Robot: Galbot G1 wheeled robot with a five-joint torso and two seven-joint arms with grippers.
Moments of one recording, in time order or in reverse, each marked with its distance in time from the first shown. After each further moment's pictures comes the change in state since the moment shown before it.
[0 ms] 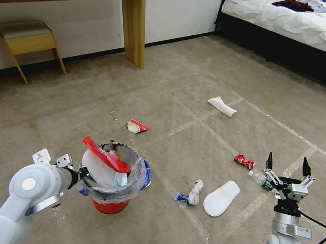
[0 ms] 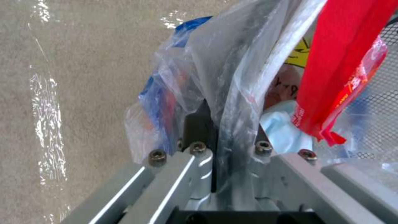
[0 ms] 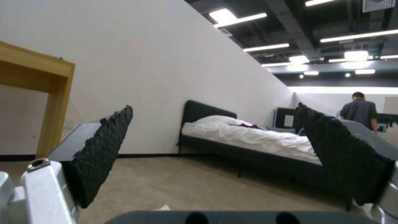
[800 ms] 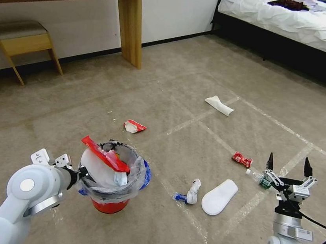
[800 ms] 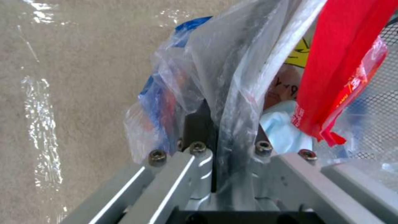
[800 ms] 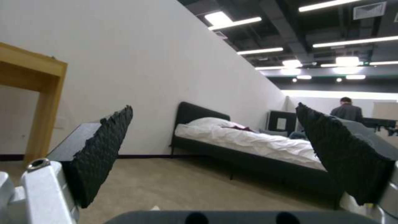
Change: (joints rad) left arm 0.013 0.004 -0.004 -0.016 0.000 0.000 -0.004; right arm -0.012 0.004 0.008 0.021 -0.014 0.003 0.002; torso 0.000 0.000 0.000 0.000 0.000
